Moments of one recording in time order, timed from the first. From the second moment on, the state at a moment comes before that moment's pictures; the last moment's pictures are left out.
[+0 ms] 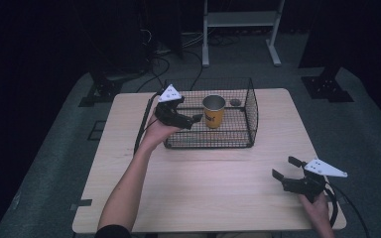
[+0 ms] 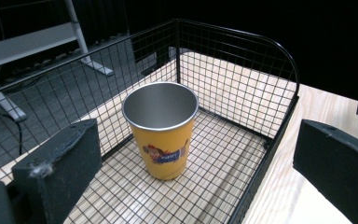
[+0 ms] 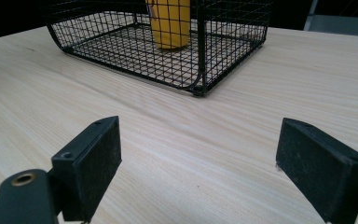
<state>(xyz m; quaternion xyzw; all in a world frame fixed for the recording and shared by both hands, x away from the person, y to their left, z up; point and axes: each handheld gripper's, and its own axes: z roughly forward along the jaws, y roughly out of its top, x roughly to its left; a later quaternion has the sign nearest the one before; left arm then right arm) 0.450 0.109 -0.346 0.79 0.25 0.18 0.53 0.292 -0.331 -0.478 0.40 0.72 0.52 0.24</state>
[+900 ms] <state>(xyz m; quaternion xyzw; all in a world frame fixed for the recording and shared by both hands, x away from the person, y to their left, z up) 0.406 0.126 -0.358 0.78 0.25 0.20 0.53 0.292 -0.330 -0.478 0.40 0.72 0.52 0.24</state>
